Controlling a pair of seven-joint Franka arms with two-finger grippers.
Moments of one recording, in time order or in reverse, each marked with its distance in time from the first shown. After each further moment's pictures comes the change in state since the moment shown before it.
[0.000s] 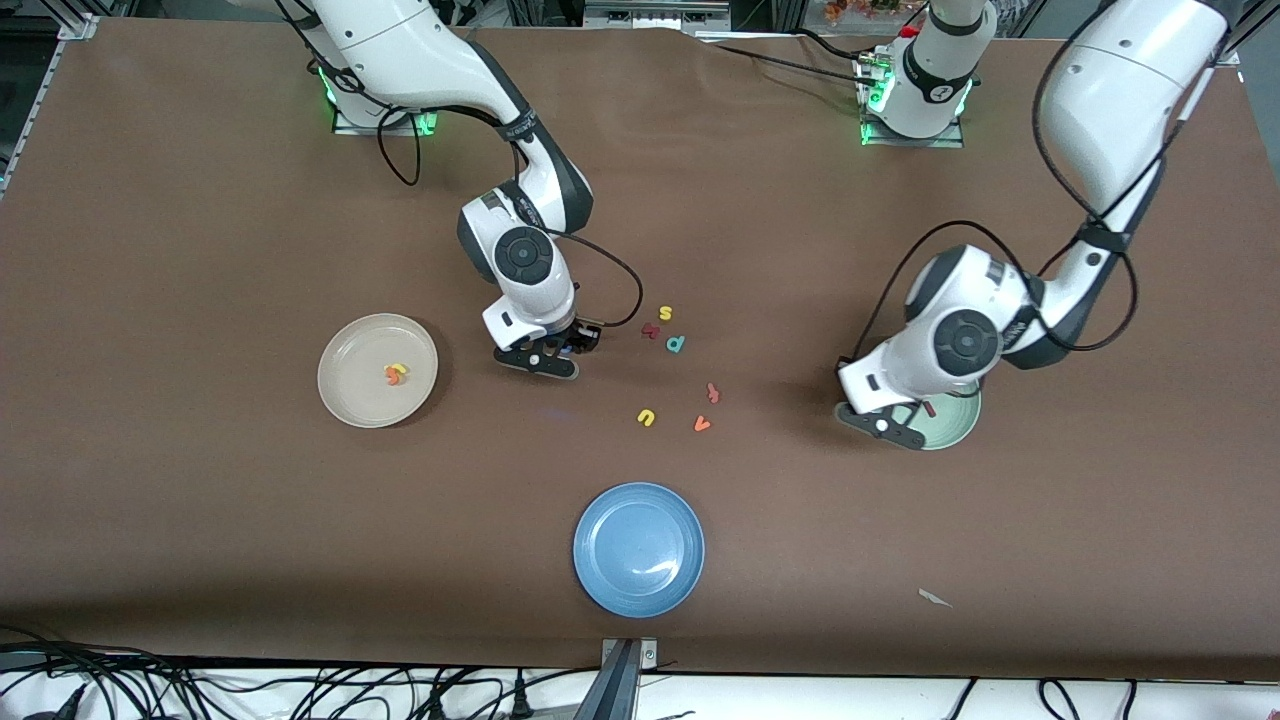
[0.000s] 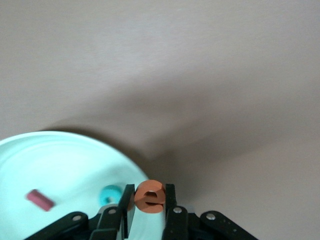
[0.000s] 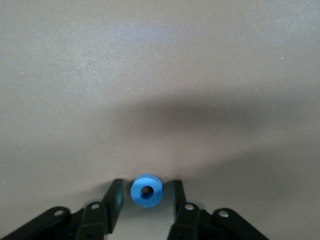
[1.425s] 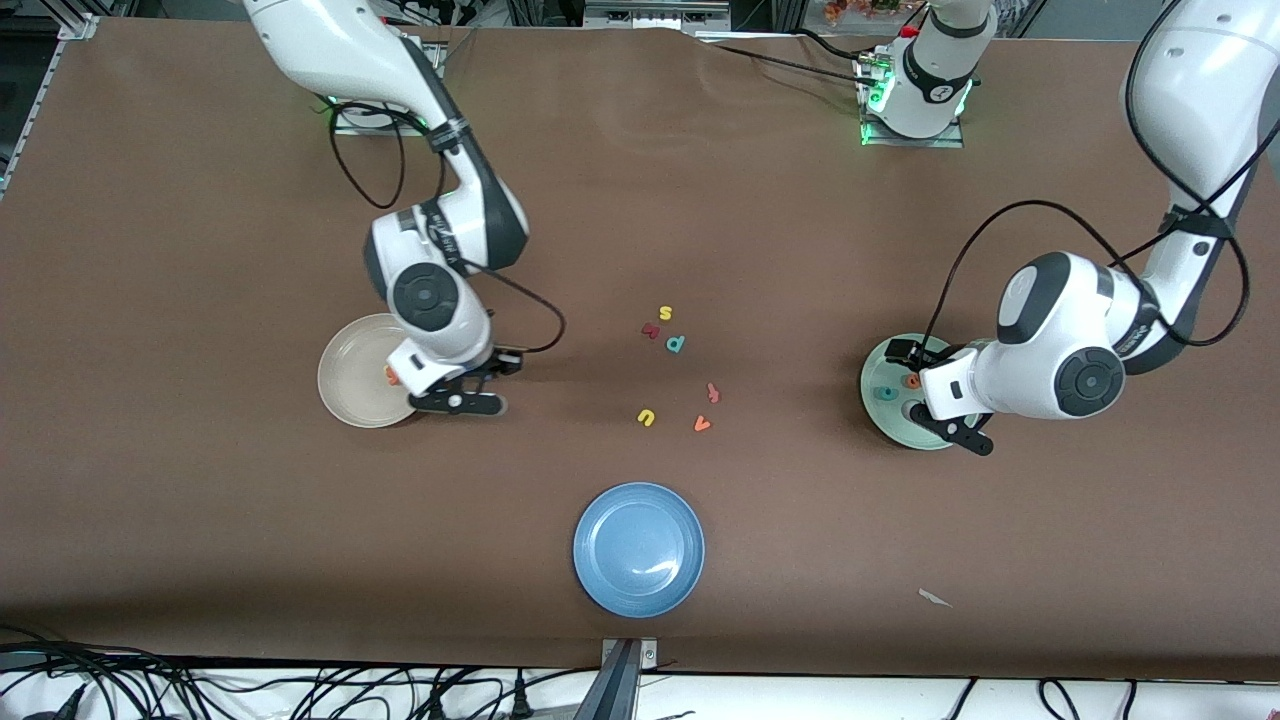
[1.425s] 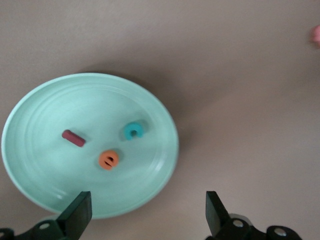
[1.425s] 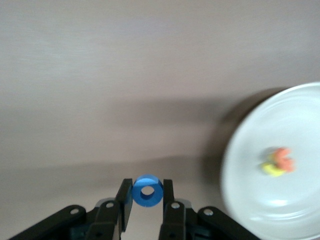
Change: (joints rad) left arm 0.167 -0.006 -0.149 0.183 -0.123 -0.406 0.143; right arm -0.069 -0.092 -0.183 0.072 -0.002 -0.273 -0.435
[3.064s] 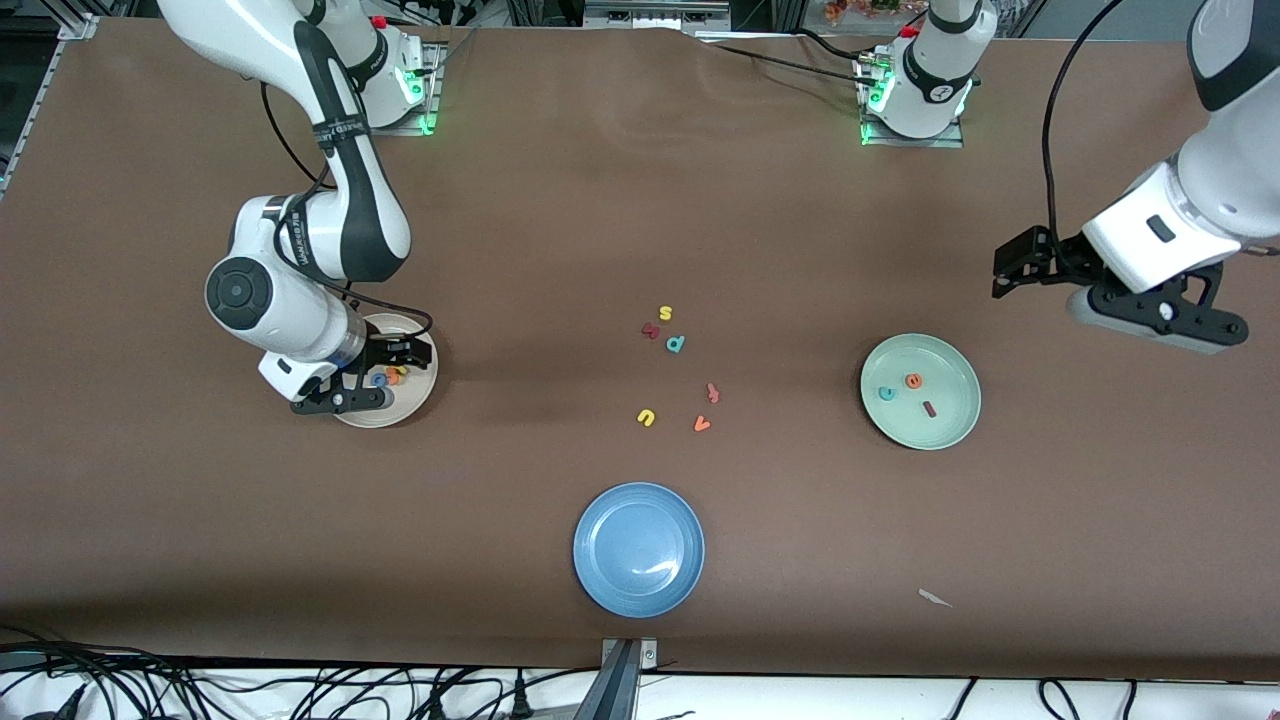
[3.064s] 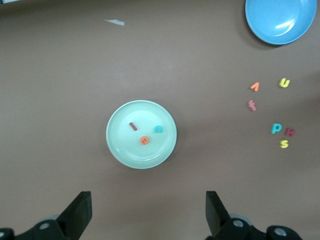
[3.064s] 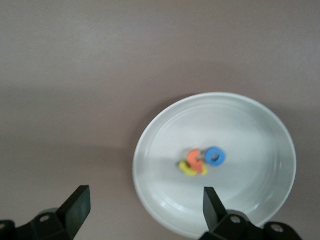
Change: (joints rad) left arm -0.497 -0.476 0.622 0.172 -0.248 -0.210 -0.011; right arm 0.006 -0.132 -0.196 -0.120 0.220 -0.051 -0.402
